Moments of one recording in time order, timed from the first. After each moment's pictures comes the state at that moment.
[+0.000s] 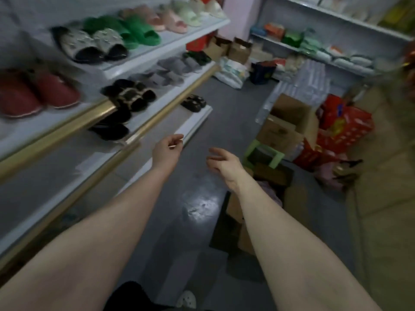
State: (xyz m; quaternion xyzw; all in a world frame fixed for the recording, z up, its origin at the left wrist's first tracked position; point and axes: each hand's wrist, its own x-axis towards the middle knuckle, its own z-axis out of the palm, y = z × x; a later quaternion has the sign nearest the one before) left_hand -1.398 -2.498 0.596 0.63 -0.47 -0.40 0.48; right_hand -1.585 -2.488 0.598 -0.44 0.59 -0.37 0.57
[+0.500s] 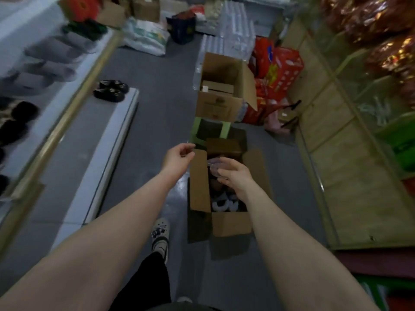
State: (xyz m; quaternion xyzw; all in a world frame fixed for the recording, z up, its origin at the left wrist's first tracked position) left_hand -1.639 -2.619 0.538 0.51 -0.61 -0.55 0.28; right_hand -1.805 -2.520 0.535 -0.22 0.71 -0.44 0.50
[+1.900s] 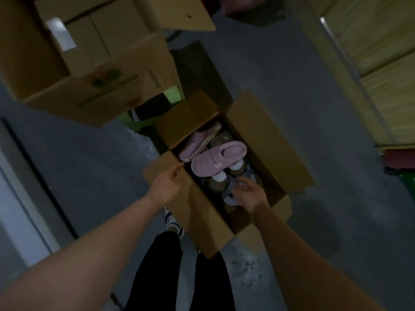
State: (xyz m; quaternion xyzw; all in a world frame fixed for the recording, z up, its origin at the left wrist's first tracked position) left_hand -1.931 -2.921 0.192 0.39 -0.73 -0.49 -0.27; right_hand -2.030 -2.700 0.189 0.26 0.71 -0.45 0.48
